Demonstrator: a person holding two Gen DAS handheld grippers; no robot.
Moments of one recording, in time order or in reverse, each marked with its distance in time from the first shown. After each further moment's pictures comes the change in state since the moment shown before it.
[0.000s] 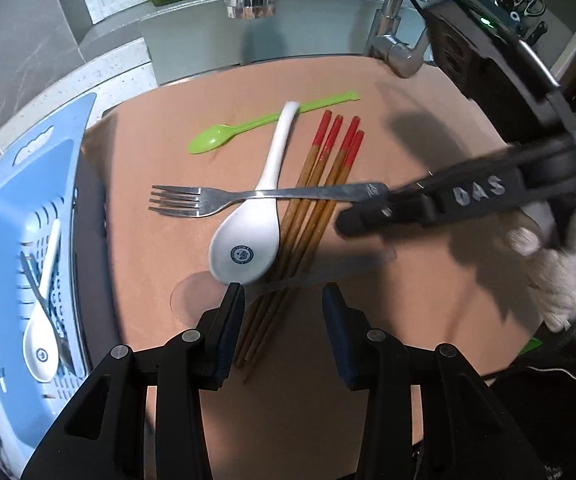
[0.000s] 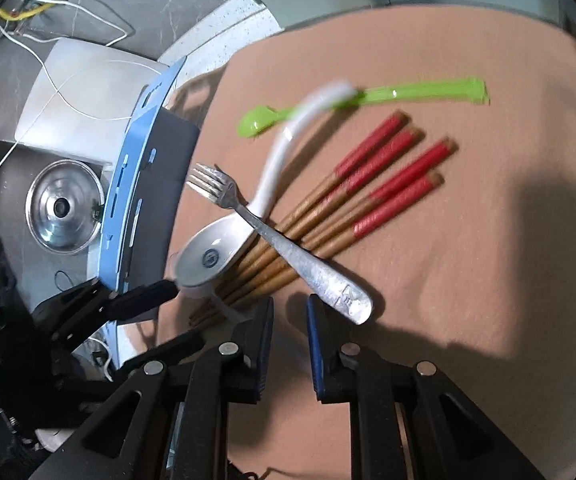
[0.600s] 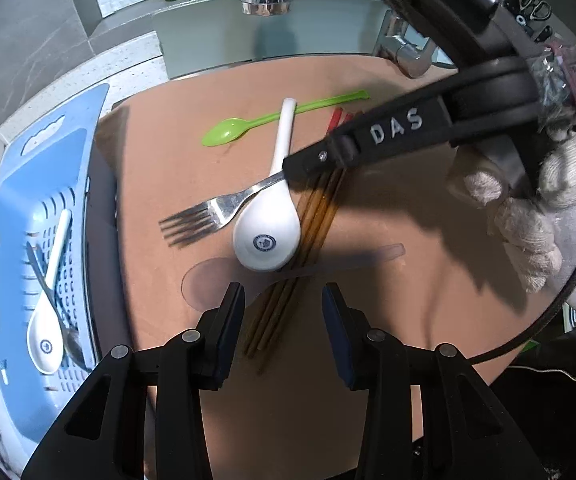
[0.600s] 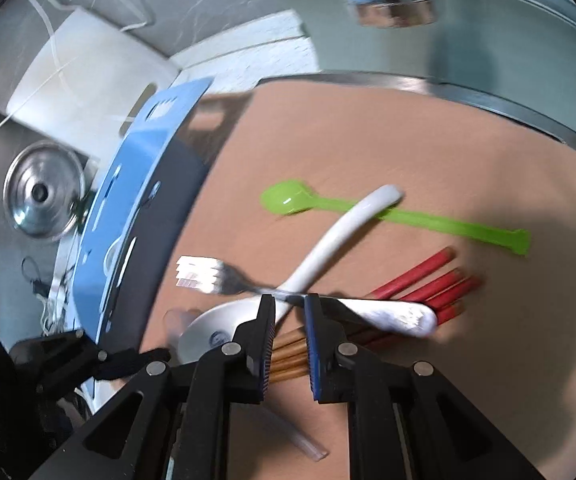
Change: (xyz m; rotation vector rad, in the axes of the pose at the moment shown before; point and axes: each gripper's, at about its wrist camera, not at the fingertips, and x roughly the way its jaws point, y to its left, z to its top) left arm -0.005 0.006 -0.009 -0.017 0.002 0.006; right arm 0.011 0.037 0.037 -0.163 -0.025 -0.102
